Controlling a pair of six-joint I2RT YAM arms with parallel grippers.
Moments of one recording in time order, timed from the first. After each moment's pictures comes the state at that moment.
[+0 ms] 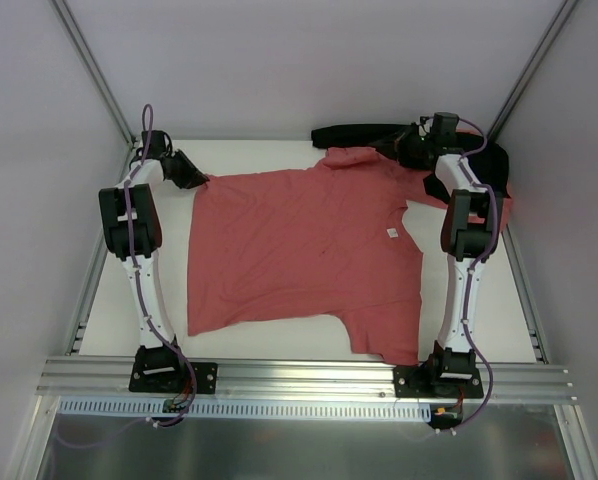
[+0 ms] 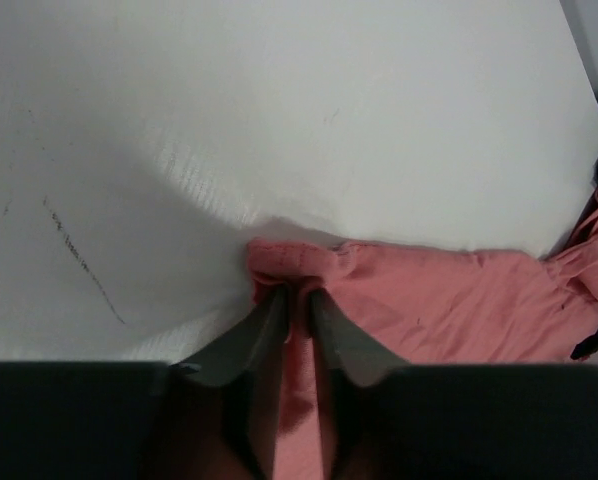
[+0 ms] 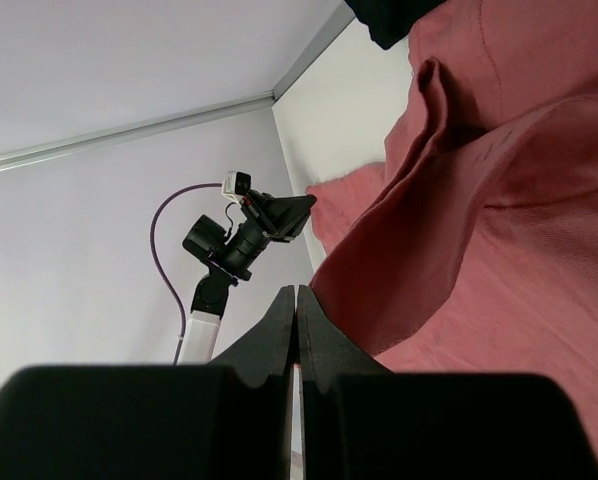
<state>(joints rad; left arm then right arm) 0.16 2.39 1.87 -0.38 0.45 -0.63 -0.03 2.45 2.05 -0.13 -0.91 1.18</state>
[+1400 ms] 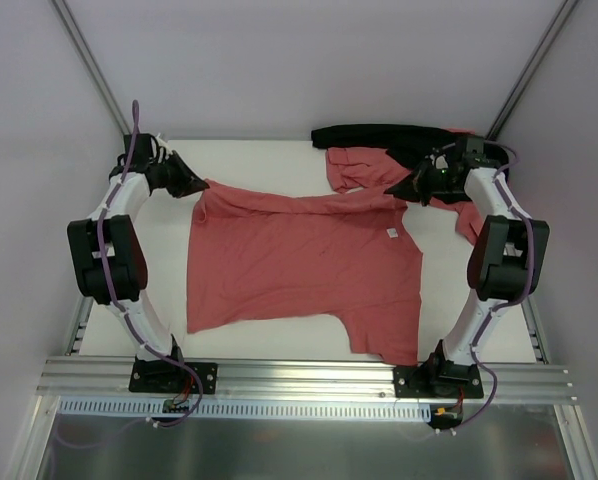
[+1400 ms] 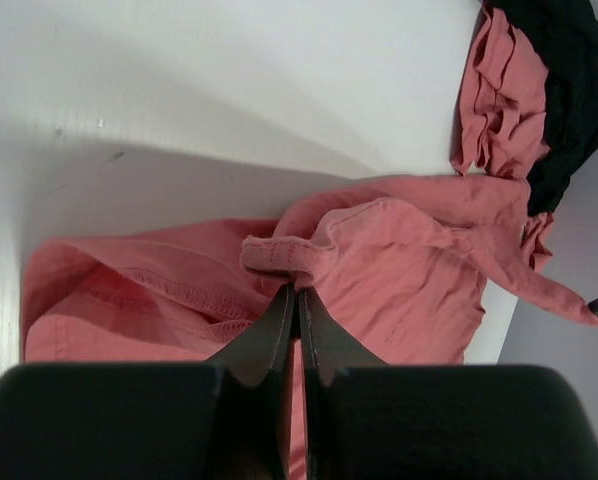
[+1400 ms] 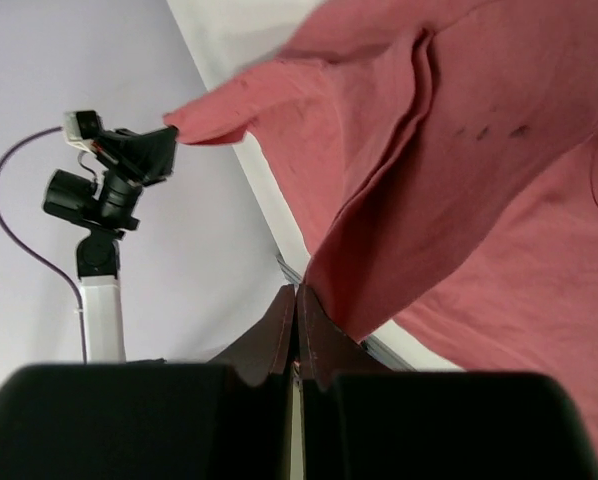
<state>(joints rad) 0.16 1.85 1.42 -0.40 0.58 -0.54 -0.09 1.91 1.56 -0.70 -0.93 0.71</state>
